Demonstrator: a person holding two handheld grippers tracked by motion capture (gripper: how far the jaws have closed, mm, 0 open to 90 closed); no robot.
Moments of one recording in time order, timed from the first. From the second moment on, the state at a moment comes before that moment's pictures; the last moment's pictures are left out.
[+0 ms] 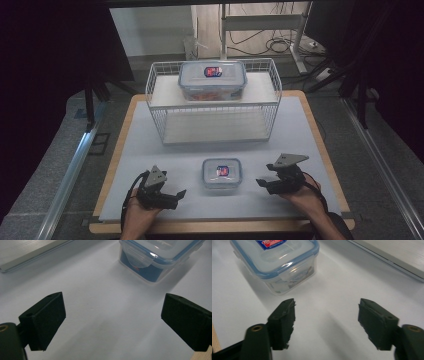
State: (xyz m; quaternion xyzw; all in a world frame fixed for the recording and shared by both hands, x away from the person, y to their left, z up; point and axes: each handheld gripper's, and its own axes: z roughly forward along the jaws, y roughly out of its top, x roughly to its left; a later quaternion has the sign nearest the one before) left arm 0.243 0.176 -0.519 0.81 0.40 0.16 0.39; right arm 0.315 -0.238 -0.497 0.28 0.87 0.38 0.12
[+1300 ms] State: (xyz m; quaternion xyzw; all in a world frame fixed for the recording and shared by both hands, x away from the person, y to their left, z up) left arm 0.290 0.154 -0.508 0.78 0.42 0.03 0.45; right arm 0.326 -0.217 -0.482 0.32 0.86 0.40 0.04
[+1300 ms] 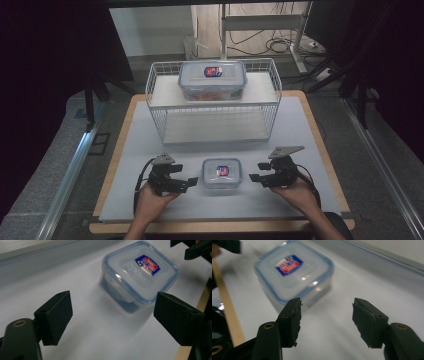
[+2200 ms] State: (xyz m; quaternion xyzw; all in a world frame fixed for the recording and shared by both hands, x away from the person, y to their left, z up) left arm 0.320 0.128 -0.525 0.78 0.41 -0.11 0.46; right arm 0.353 -0.175 -0.505 0.35 0.85 0.38 -0.11
